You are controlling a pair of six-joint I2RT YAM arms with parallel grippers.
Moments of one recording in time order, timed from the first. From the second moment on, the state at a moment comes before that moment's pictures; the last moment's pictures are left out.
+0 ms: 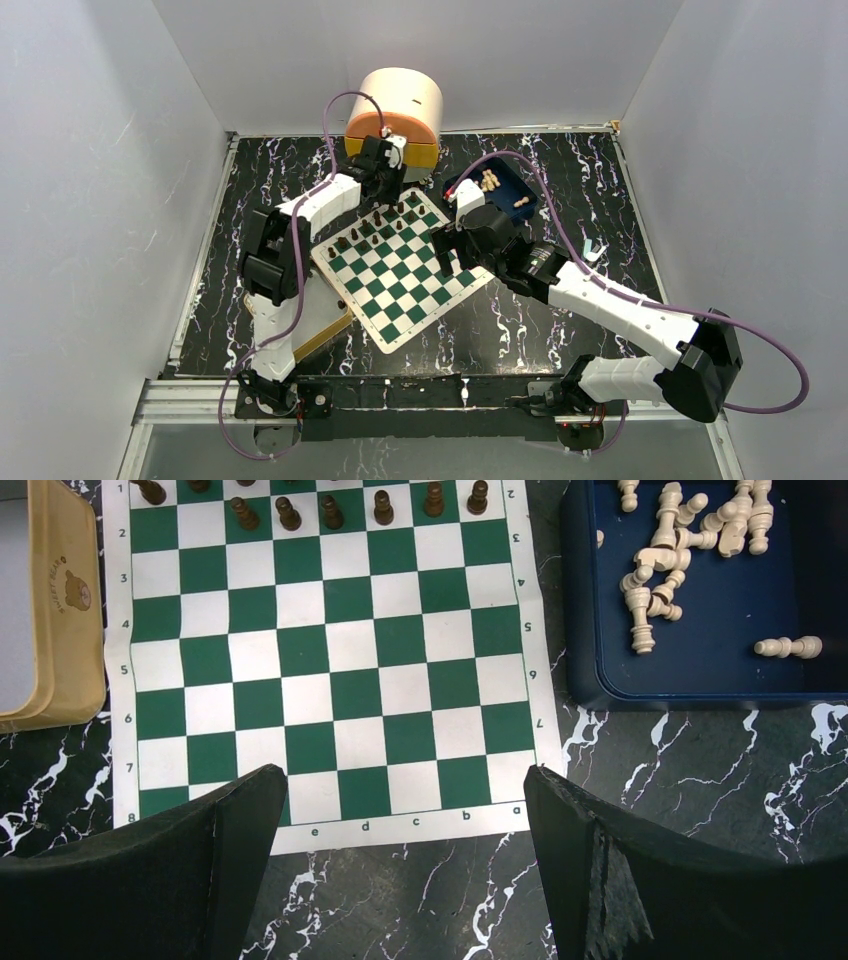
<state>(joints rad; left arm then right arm) -0.44 2.07 1.58 -0.35 -0.02 -0.03 0.91 1.21 1.00 -0.37 0.27 0.19</state>
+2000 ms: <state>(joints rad) -0.15 1.25 0.63 -0.36 -0.33 -0.81 0.90 1.19 0.97 -0.32 0.19 0.19</state>
